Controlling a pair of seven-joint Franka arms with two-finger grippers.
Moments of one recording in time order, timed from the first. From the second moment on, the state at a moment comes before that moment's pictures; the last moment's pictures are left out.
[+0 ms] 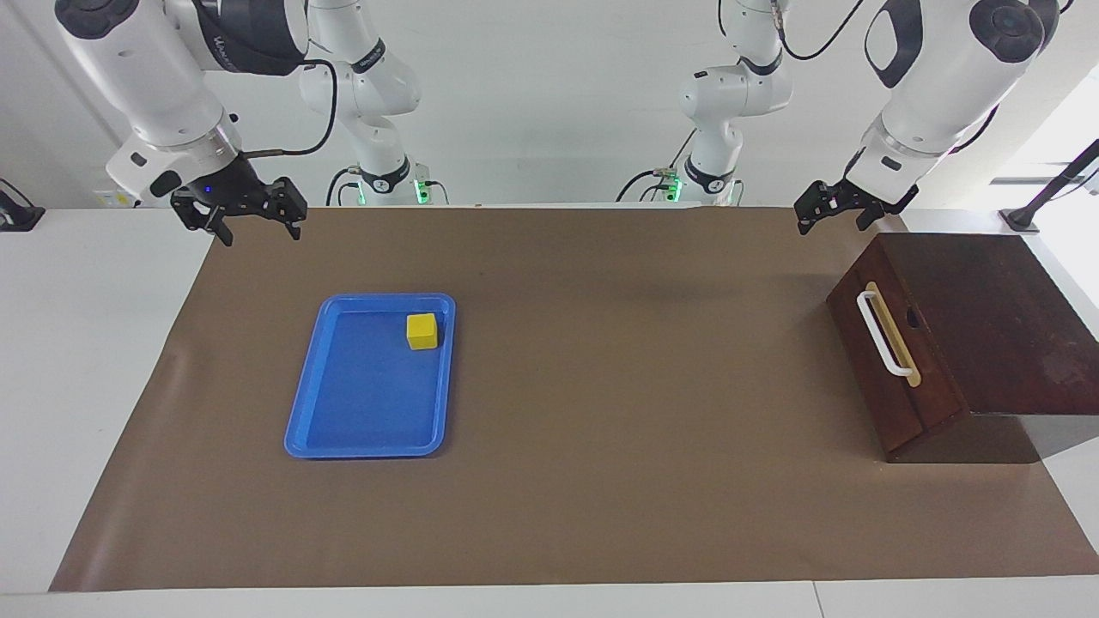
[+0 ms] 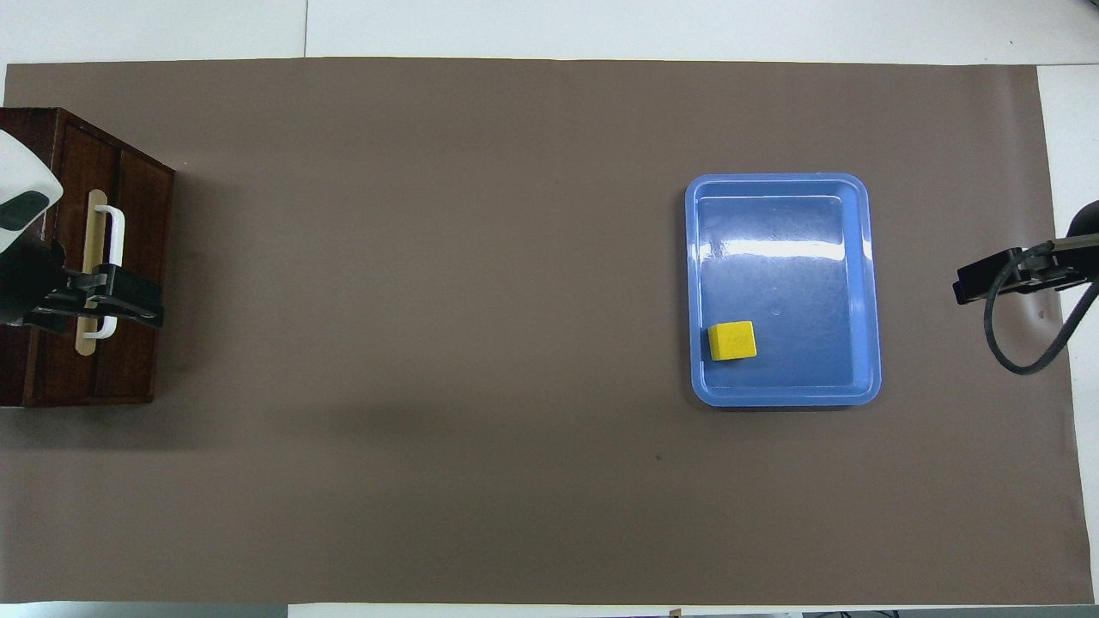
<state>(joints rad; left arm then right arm) 0.06 -0.04 -0.15 -1.67 0.01 1.47 -0.07 -0.02 -0.01 -0.01 -1.64 -0.03 1.52 -0.14</state>
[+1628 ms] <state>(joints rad) 0.06 -0.04 -0.15 -1.67 0.01 1.47 -0.07 -0.02 -0.04 -0.01 -1.77 0.16 1.58 0.52</state>
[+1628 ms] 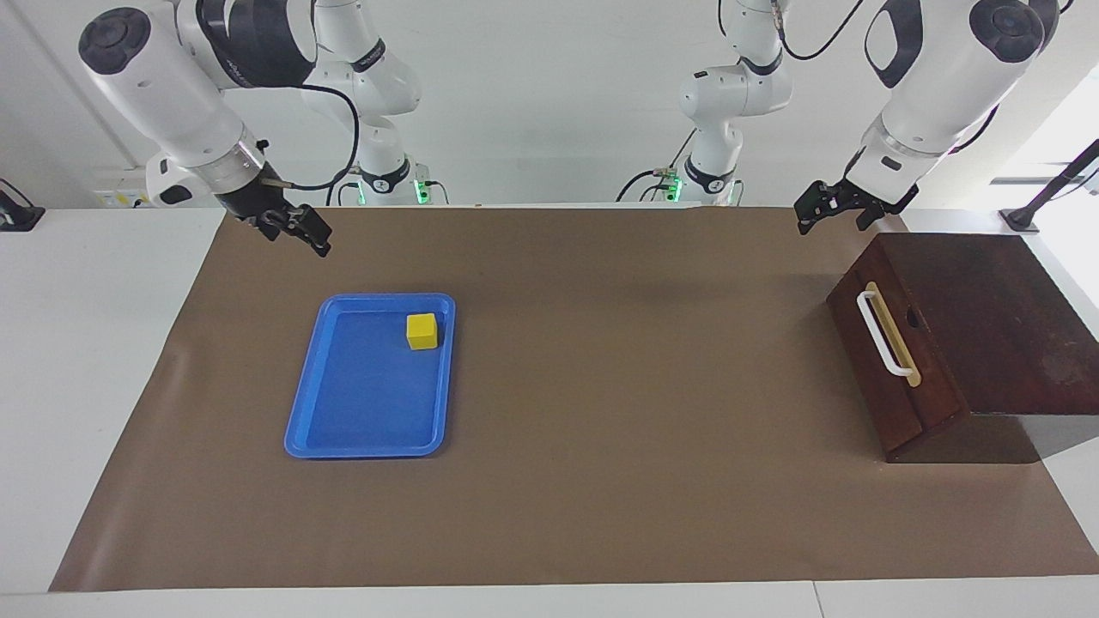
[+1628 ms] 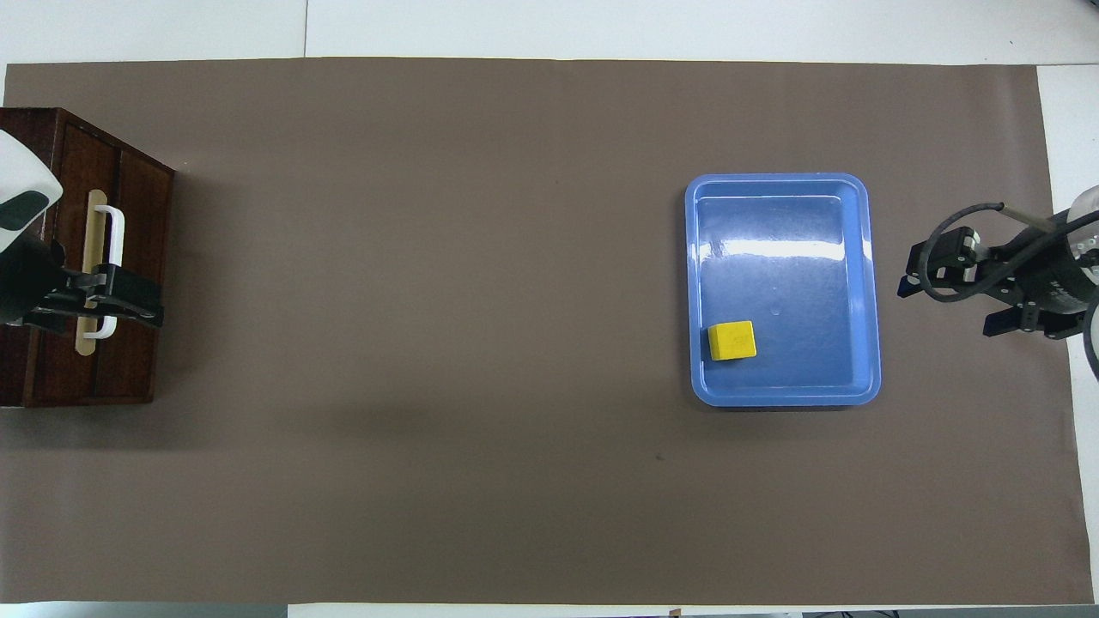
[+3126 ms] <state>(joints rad) 0.06 -0.04 -0.15 -1.67 0.01 1.47 -0.07 -0.03 0.18 -0.01 -2.14 0.77 1.95 1.04</state>
